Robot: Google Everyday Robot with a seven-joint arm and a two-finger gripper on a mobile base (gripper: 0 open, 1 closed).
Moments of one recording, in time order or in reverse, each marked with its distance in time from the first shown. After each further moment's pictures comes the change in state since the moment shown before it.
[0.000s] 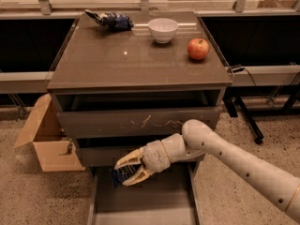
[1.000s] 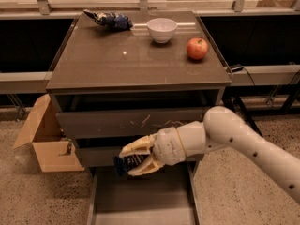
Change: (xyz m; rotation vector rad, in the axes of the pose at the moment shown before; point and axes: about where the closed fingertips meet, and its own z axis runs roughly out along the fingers) arm -0.084 -0.056 -0.053 0.053 0.141 -0.127
